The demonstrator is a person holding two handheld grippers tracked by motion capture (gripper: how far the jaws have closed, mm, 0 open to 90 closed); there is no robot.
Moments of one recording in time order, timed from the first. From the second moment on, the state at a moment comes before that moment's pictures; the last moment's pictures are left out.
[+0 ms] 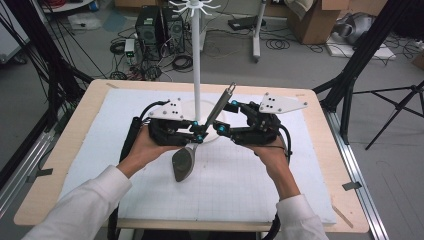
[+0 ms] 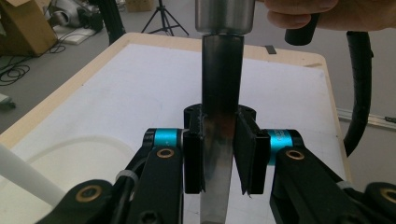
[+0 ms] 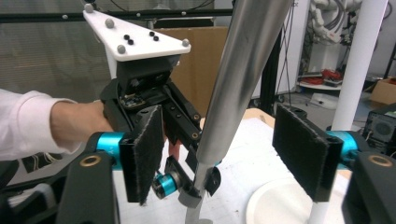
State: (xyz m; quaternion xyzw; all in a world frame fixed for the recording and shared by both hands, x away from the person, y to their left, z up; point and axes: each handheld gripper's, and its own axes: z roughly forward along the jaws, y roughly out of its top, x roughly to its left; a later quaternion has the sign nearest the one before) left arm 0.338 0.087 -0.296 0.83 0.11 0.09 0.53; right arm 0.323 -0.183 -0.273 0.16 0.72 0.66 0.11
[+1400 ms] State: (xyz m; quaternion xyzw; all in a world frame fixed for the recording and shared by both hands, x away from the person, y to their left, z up) left arm 0.337 0.079 -0.298 0.84 0.12 0.12 0.52; right arm 0.327 -0.170 -0.260 0.21 0.72 0.66 0.10
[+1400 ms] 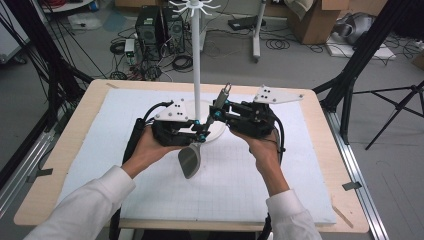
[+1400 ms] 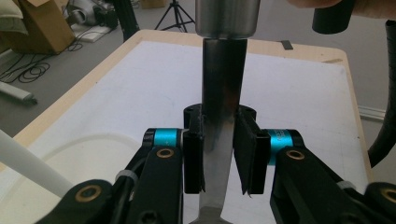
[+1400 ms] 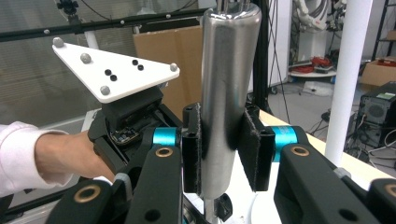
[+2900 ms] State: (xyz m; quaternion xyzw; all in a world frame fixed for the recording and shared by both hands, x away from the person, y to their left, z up) left arm 0.340 0.099 -0.275 0.80 0.10 0.03 0.59; right arm 0.331 -0.162 -0.248 0.17 0.74 0.65 0.06
